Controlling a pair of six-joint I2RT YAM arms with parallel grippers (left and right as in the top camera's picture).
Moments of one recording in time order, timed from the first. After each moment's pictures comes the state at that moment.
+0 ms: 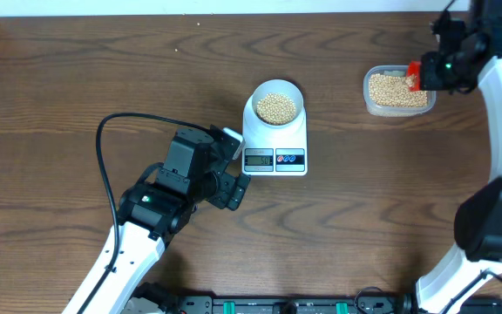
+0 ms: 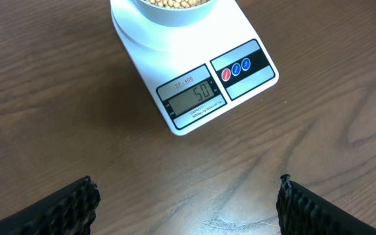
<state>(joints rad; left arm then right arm) -0.43 1.10 0.86 -0.67 0.15 0.06 -0.10 1.90 1.84 -1.09 -0.07 -0.10</state>
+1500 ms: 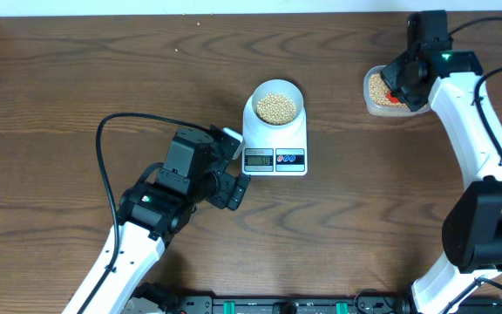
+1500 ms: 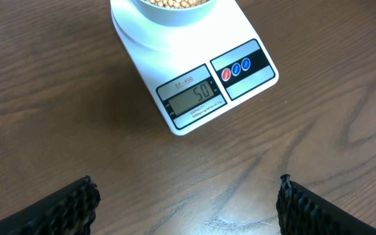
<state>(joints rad) -0.43 1.10 0.86 -0.67 0.15 0.06 0.06 1.87 1.58 -0.81 0.08 0.99</state>
